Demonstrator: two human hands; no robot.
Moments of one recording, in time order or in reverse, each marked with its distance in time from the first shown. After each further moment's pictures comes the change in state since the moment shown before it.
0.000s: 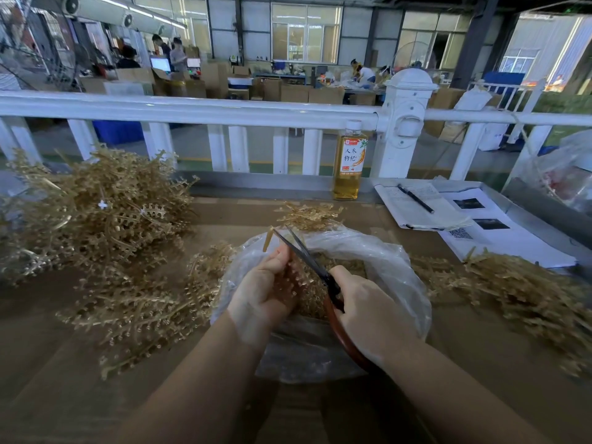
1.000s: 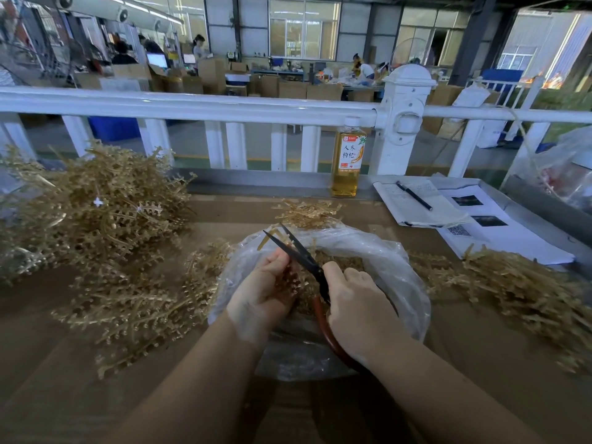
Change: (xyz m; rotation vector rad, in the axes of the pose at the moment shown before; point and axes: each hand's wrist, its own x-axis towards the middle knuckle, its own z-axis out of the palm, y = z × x) left_hand 0.010 -0.006 -0.013 0.157 -0.046 0.086; right_hand 0.003 -0.008 0.010 -0.204 0.069 -0.019
